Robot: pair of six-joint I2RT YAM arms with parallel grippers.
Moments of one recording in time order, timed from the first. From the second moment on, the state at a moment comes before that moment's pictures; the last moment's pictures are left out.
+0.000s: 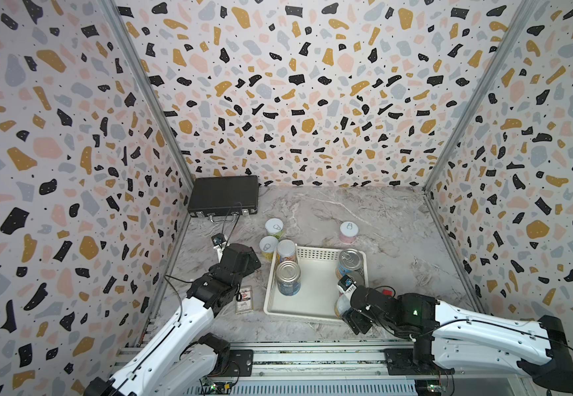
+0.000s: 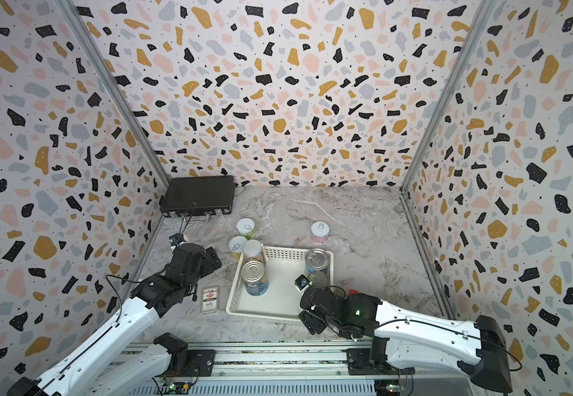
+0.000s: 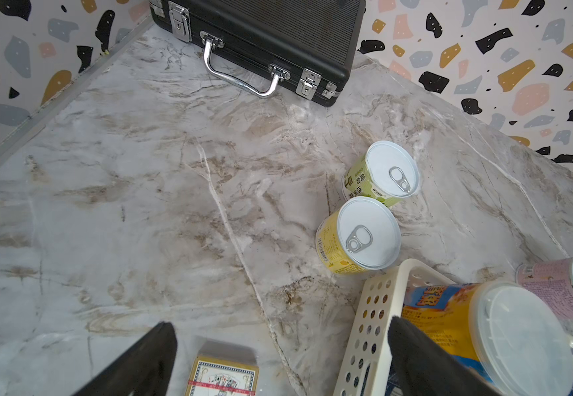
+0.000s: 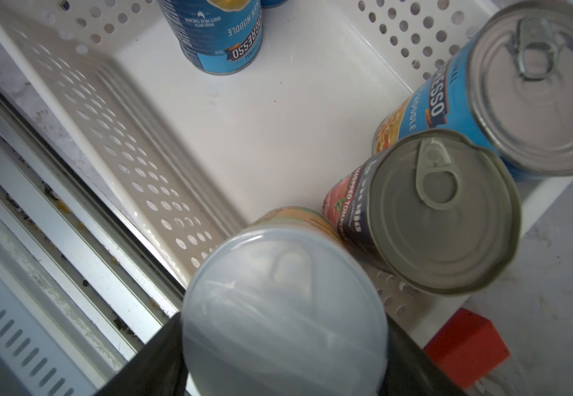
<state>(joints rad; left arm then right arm) -0.43 0.86 0.68 -0.59 -0.42 -0.74 1.25 0.95 0.73 -0.81 0.25 0.40</state>
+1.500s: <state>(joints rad) -0.43 0.86 0.68 -0.59 -0.42 -0.74 1.20 1.08 0.69 -0.77 0.26 0.60</state>
